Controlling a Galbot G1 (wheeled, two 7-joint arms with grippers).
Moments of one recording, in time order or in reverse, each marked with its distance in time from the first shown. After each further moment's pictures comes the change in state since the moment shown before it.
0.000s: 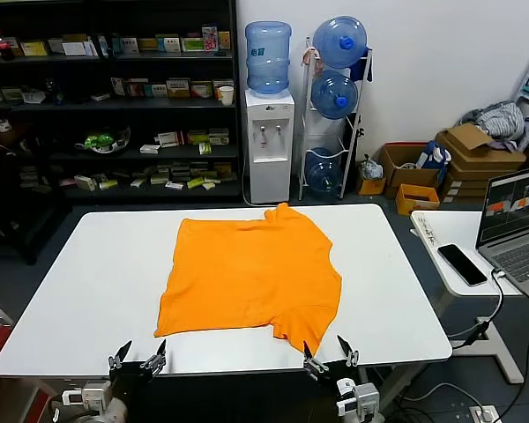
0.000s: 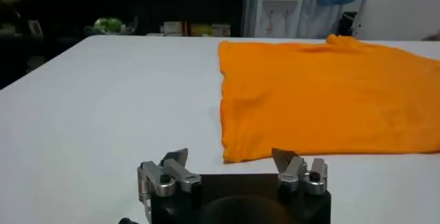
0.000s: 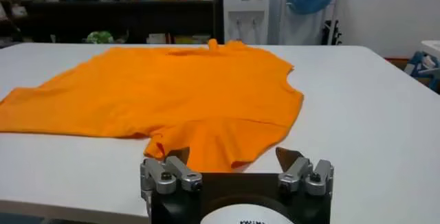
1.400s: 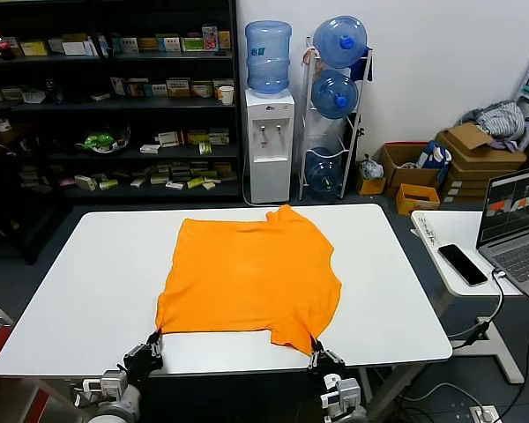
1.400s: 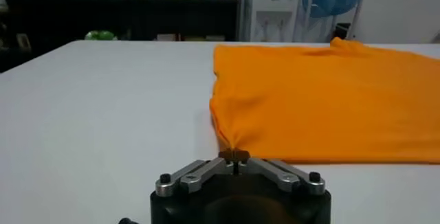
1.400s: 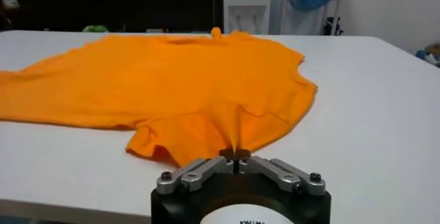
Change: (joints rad) left arm -0.126 -0.016 0.066 0.190 0.047 -0.153 0.046; right arm 0.064 0.008 -0.056 -0.123 -0.011 0.075 0.062
